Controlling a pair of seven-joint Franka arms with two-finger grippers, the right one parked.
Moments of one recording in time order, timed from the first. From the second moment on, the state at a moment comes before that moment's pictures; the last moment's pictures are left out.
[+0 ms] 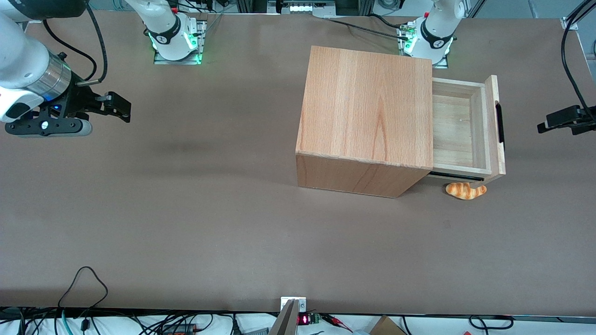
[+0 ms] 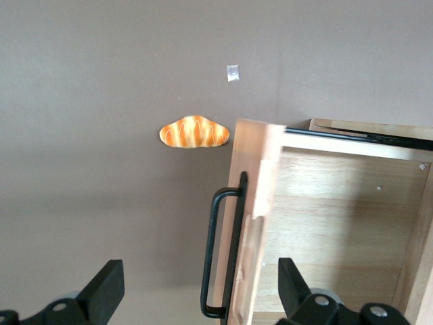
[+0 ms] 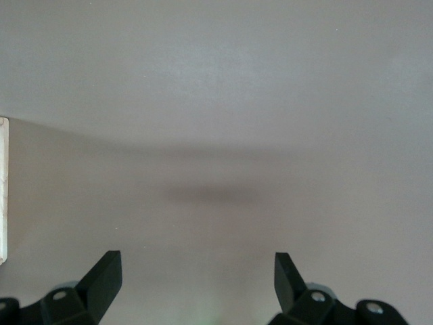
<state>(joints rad) 0.27 0.12 -0.10 -1.53 -0.09 1.54 0.18</state>
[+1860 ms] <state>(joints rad) 0.03 0.00 0.02 -1.52 -0.01 1.53 0.06</state>
